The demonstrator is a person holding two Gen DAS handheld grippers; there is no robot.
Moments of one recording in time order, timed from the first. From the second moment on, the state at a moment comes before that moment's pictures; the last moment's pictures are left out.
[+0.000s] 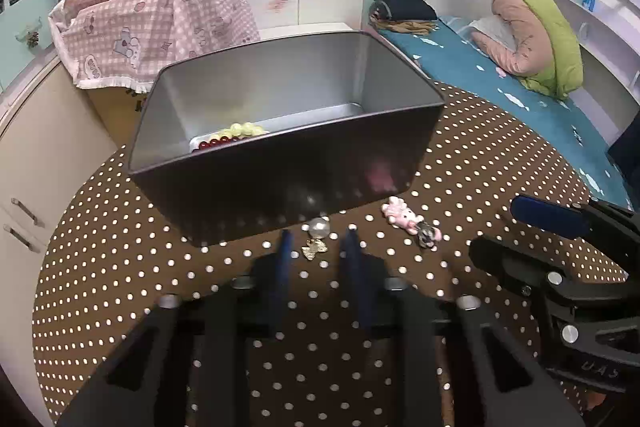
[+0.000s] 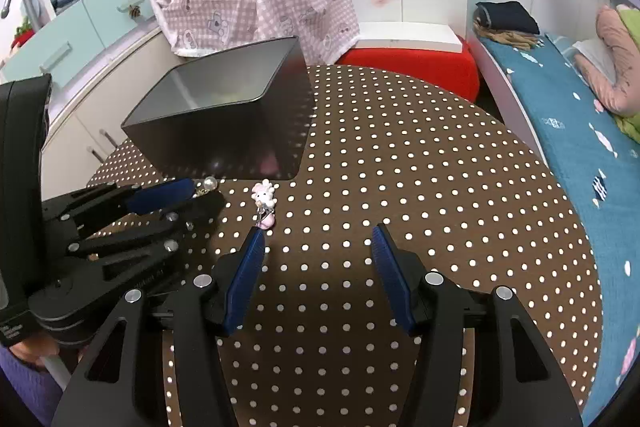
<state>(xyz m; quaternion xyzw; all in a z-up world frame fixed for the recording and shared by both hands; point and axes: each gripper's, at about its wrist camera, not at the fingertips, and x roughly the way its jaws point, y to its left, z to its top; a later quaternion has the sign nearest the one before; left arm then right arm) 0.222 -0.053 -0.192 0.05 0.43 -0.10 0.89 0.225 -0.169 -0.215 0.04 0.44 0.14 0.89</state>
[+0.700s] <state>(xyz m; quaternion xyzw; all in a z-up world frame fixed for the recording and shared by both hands) 0.204 -0.014 -0.177 0.00 0.44 -0.13 0.89 0.243 -0.116 -0.220 -0.01 0.45 0.15 0.88</state>
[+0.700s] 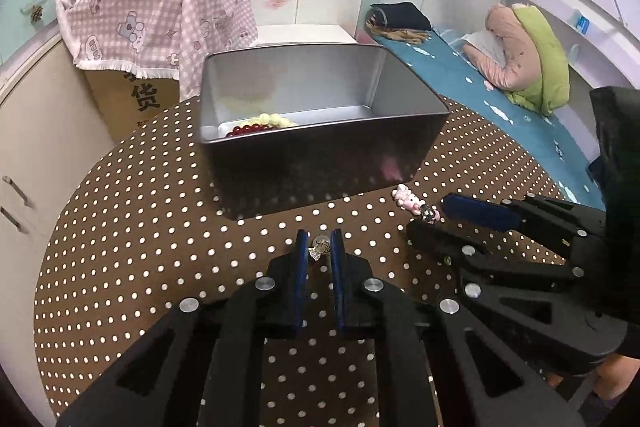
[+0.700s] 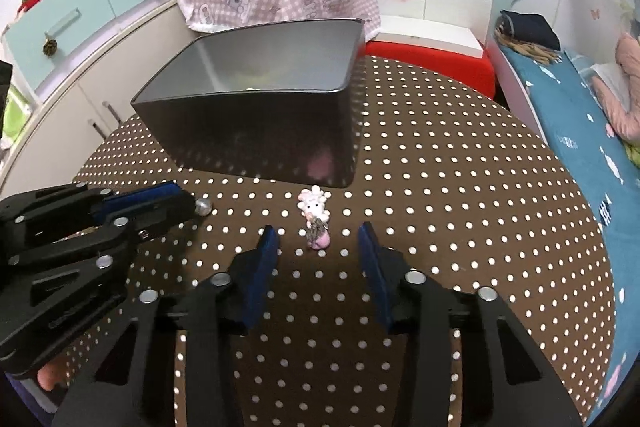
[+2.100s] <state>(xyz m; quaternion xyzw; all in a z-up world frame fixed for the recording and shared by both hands) 0.268 0.012 -0.094 -0.09 0.43 -0.18 0.88 0.261 -0.100 -0.087 -0.02 0.36 0.16 0.92</state>
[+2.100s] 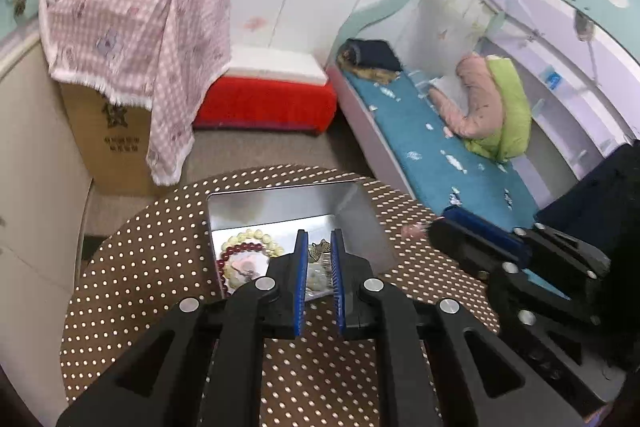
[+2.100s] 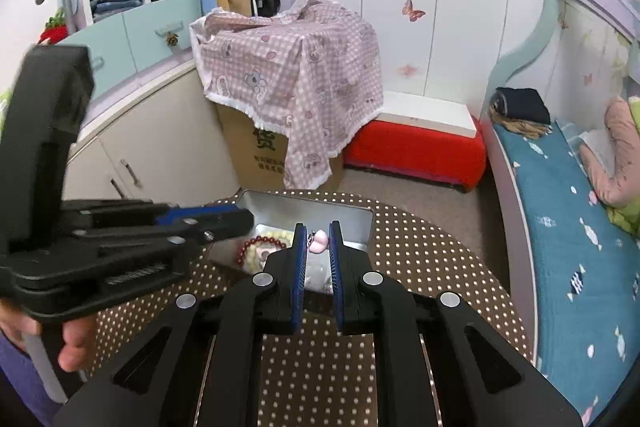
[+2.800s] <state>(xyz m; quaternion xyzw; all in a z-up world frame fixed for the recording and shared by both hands) 0.286 0.017 -0.135 -0.10 0.46 -0.16 0.86 0.306 -0.093 -0.152 0.00 0.42 0.16 0.89</state>
